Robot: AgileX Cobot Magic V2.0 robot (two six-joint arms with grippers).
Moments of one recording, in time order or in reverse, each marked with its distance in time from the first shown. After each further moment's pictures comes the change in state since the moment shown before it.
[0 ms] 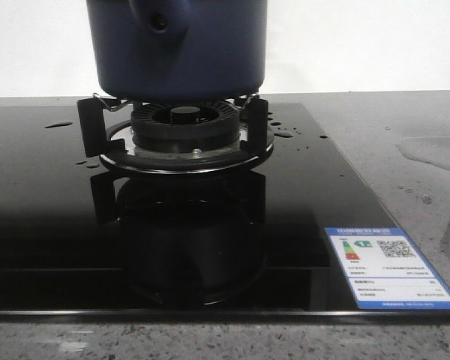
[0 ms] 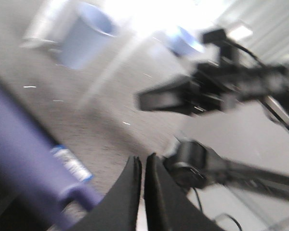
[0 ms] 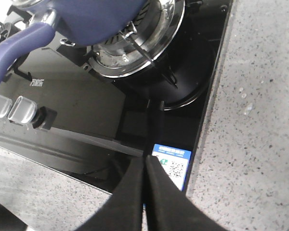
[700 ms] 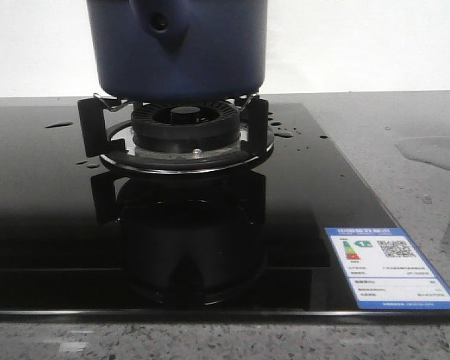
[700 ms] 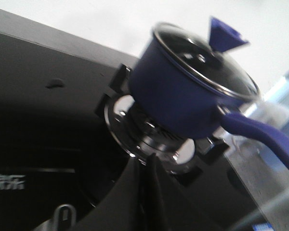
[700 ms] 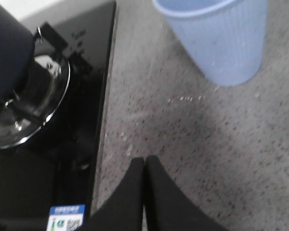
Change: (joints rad) left arm 0.241 -0.496 0.353 0.669 -0.498 -0.634; right arm 0.000 -0.097 0.113 -0.413 -0.223 0.392
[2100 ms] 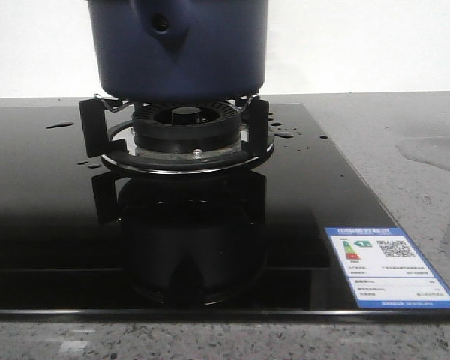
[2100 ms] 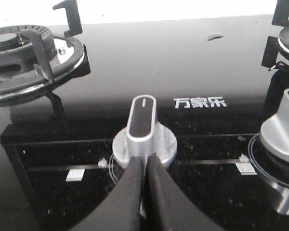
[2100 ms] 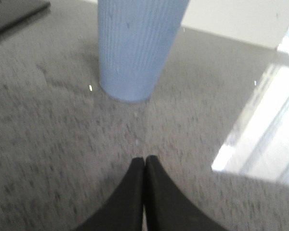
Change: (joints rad) left arm 0.257 -0.431 0.425 0.656 -0.064 -0.125; right arm 0.000 -0.518 0.547 -0.726 -0.438 -0.005
